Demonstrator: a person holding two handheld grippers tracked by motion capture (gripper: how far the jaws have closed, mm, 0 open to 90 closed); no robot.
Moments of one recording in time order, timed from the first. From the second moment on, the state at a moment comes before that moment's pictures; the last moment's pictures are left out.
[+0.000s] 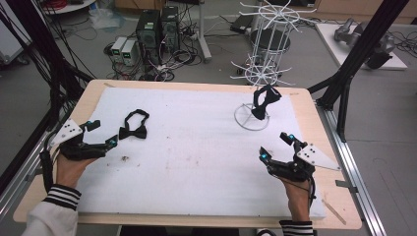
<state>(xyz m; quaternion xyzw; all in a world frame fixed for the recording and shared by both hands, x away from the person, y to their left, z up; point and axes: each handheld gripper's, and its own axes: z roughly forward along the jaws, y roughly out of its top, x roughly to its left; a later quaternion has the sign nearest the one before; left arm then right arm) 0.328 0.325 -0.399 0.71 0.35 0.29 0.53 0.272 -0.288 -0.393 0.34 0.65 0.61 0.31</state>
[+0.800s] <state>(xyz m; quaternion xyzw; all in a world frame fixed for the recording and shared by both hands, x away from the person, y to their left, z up) 0.391 0.329 -0.372 0.82 0.31 0.22 0.43 0.273 -0.289 -0.393 0.34 0.65 0.61 0.30</state>
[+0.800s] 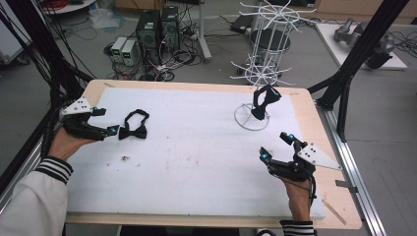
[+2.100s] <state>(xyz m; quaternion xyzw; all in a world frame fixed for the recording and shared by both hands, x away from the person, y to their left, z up) 0.454 0.290 -0.419 0.95 0.21 0.10 0.23 0.271 -0.291 -0.397 0.34 0.65 0.61 0.29</state>
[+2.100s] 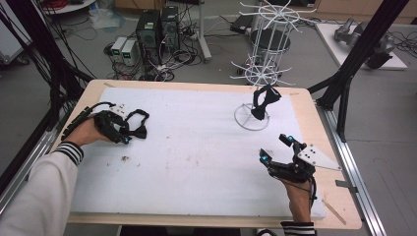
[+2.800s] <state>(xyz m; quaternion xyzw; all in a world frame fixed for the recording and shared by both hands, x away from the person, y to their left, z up) 0.457 0.291 -0.414 0.94 0.25 0.07 0.21 0.272 -0.289 -0.398 0.34 0.65 0.61 0.29</state>
